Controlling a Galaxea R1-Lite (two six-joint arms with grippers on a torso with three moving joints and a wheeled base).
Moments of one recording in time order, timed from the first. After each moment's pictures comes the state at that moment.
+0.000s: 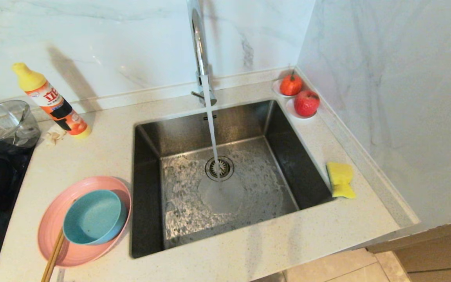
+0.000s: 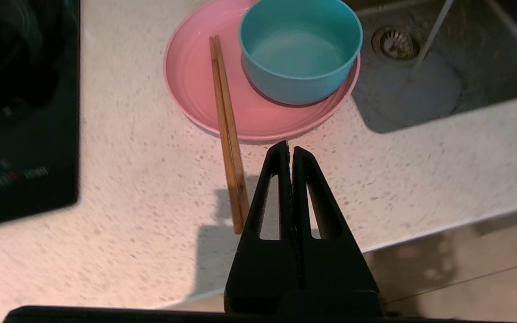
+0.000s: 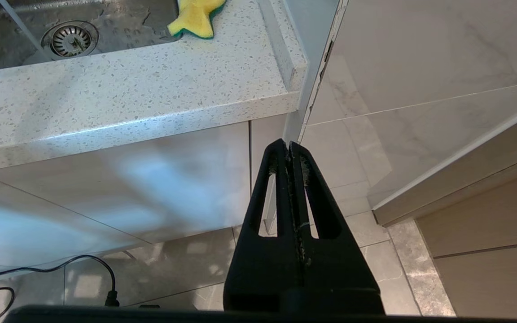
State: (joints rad) left arm 0.00 -0.01 0.00 0.01 -0.01 0.09; right arm 0.00 0.00 0.00 0.00 -0.01 0.02
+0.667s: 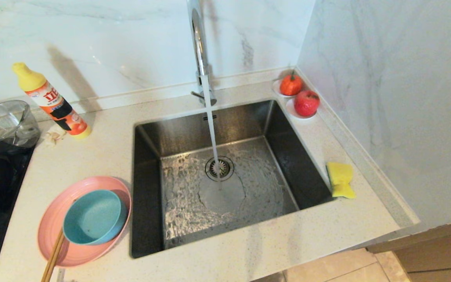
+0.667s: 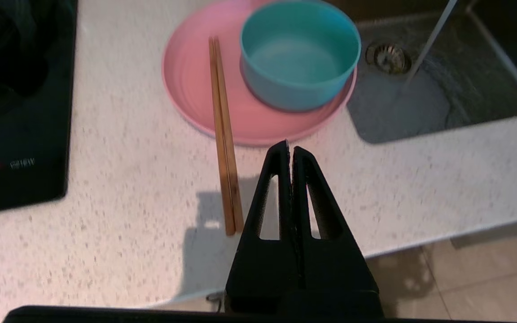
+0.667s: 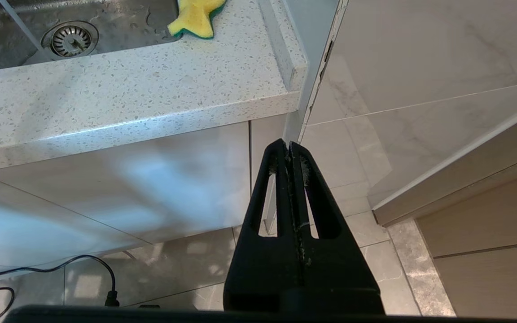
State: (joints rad) left arm 0.00 -0.01 0.00 -0.01 0.00 0.01; right arm 0.00 0.00 0.00 0.00 -0.01 0.02
